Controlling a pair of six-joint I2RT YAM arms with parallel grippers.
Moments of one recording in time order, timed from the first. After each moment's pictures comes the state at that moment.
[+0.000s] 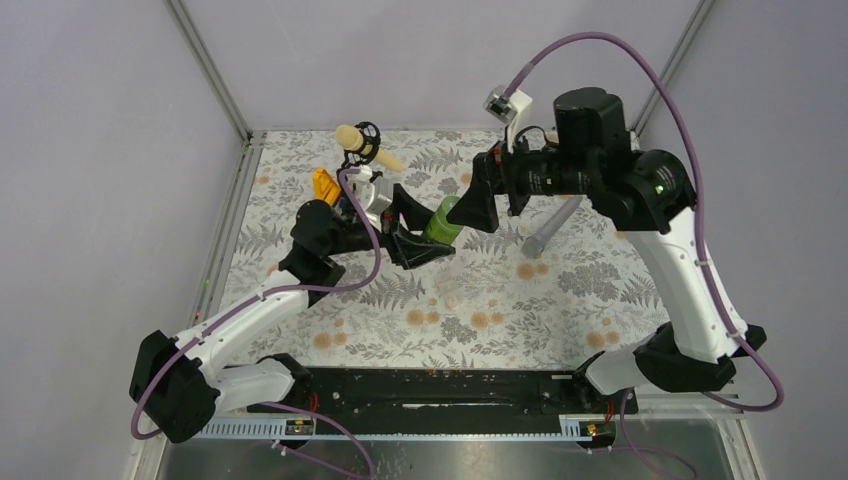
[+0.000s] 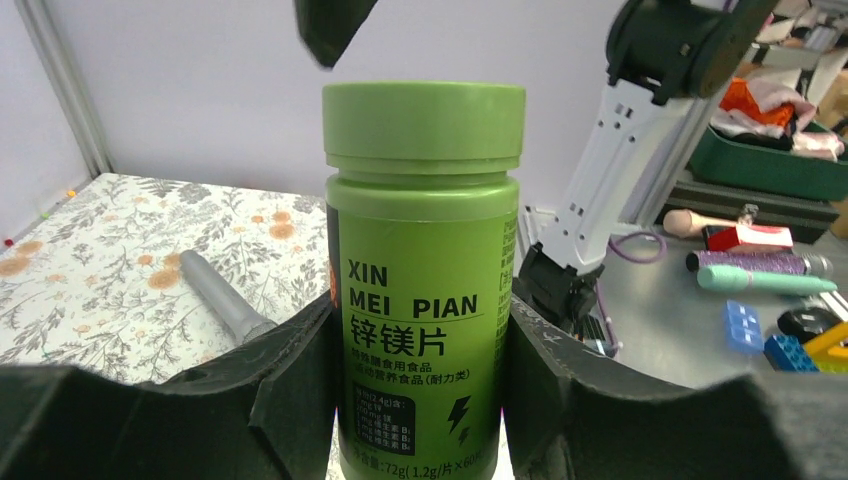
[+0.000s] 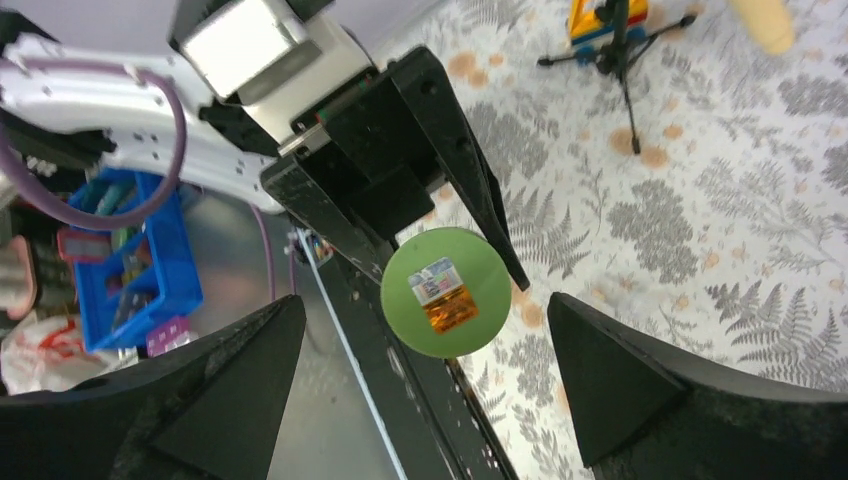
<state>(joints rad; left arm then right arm) -0.66 1.12 0.82 0.63 0.84 -0.35 0.67 1.42 2.09 -1.11 -0.52 0.19</state>
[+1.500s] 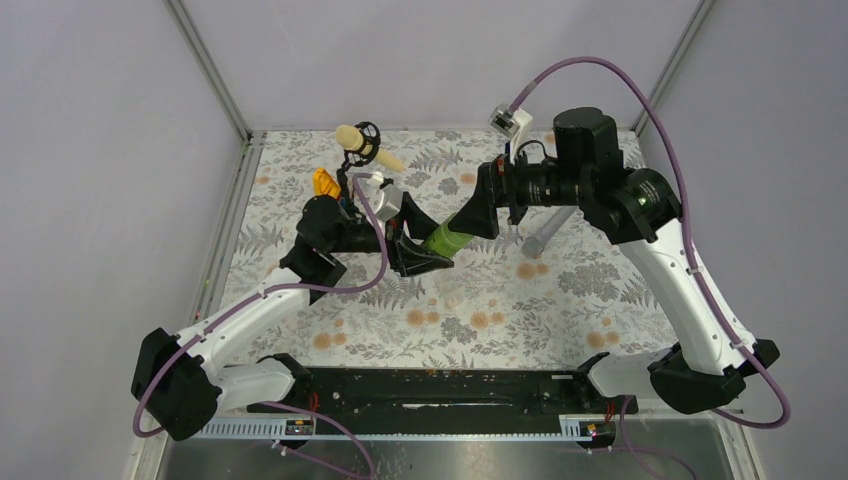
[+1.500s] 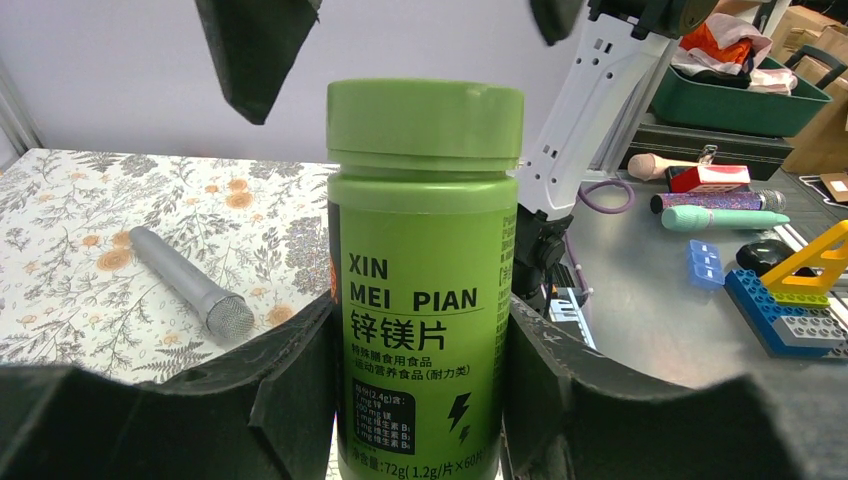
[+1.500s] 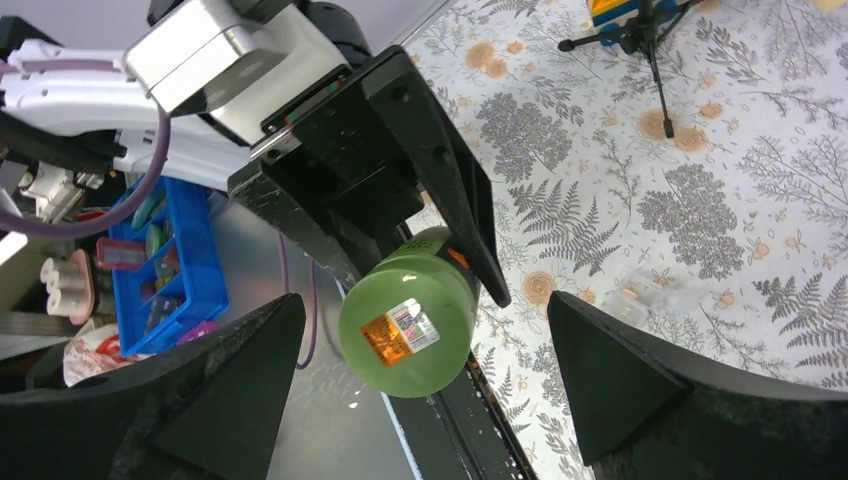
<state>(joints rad) -0.65 1.14 0.84 0.53 0.98 -0.28 0.60 1.33 1.79 -0.94 -0.60 0.25</state>
